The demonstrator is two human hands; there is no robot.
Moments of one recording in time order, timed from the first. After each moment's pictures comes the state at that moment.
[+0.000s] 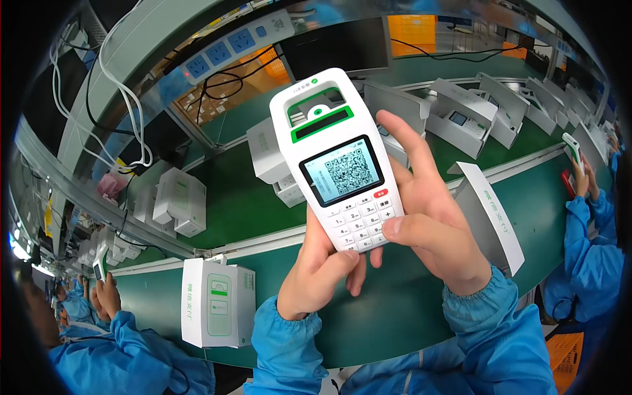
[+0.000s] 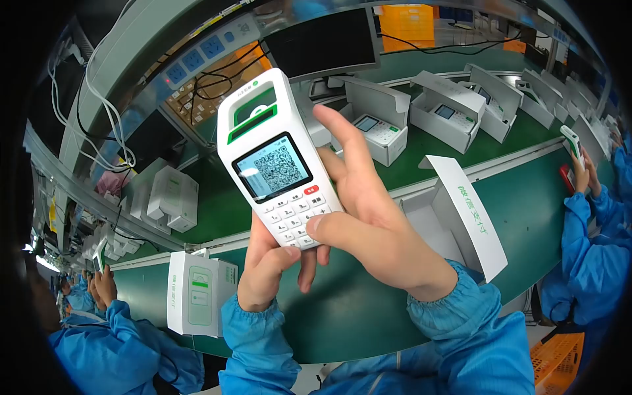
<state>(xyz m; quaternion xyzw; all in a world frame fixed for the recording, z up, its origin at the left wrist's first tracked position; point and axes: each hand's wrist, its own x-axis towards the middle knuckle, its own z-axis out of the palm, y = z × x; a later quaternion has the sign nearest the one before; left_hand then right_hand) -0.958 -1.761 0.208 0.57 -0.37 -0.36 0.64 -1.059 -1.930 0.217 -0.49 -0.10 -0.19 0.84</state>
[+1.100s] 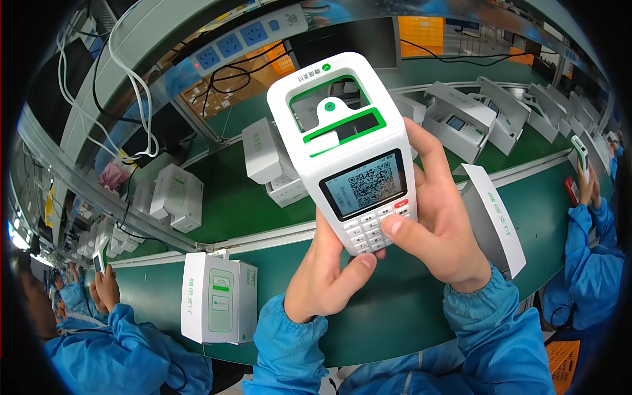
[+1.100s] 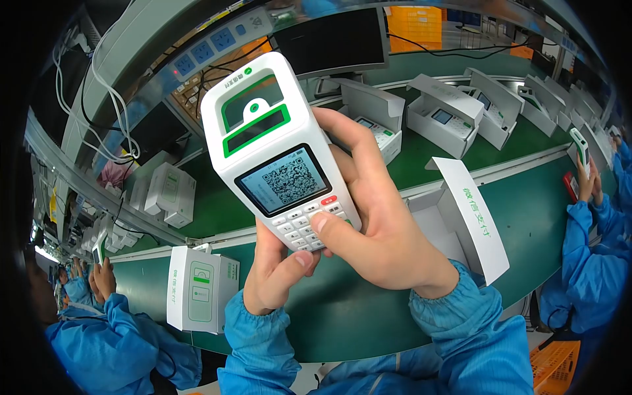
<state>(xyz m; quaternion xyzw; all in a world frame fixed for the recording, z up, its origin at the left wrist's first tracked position) -0.980 -1.773 0.202 0.63 -0.39 -0.24 0.62 -1.062 -1.937 0.208 -0.56 -0.15 -0.25 0.78</state>
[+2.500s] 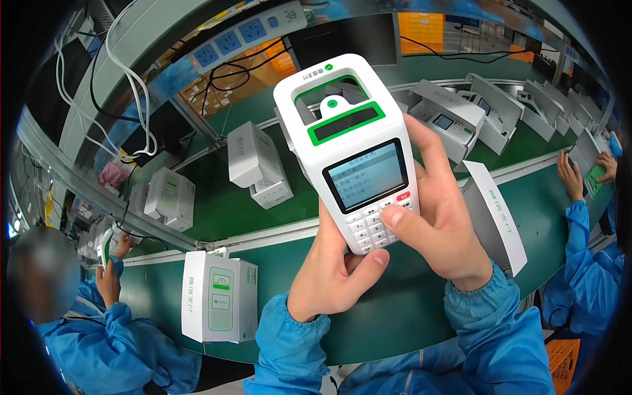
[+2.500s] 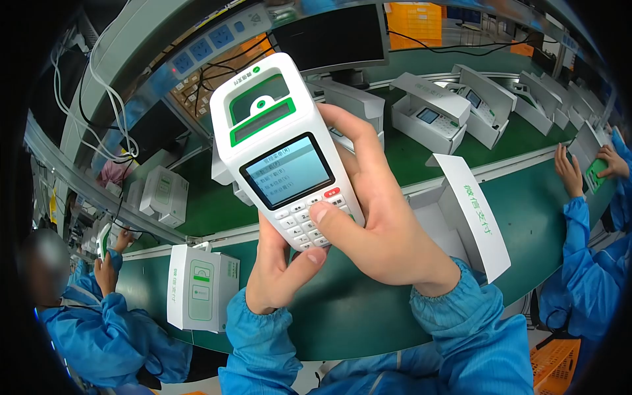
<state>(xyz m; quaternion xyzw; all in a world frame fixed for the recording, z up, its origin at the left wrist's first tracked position) -1.000 -1.803 0.205 0.61 -0.41 -0.23 0.64 -1.076 -1.961 0.211 -0.55 -0.11 -0.25 0.79</state>
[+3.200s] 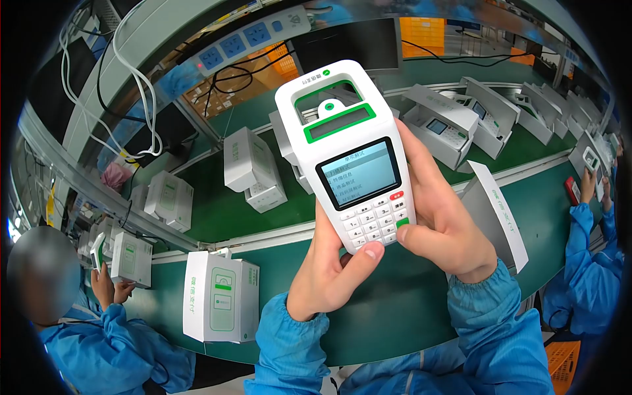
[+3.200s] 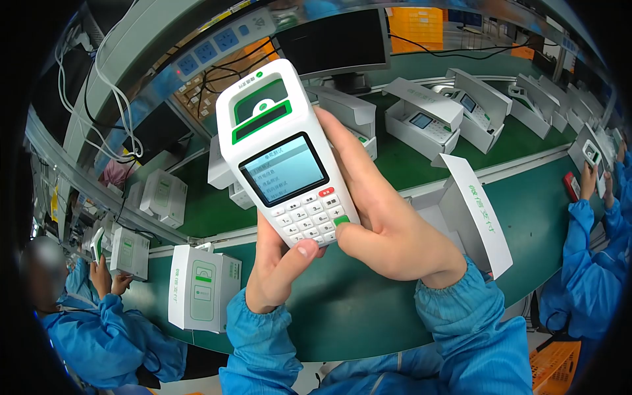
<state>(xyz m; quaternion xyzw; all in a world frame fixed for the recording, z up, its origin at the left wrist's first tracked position) -1.009 -1.821 0.206 0.60 -0.40 -0.26 0.64 -1.087 -1.995 0.205 -0.54 -0.19 -0.21 0.79</state>
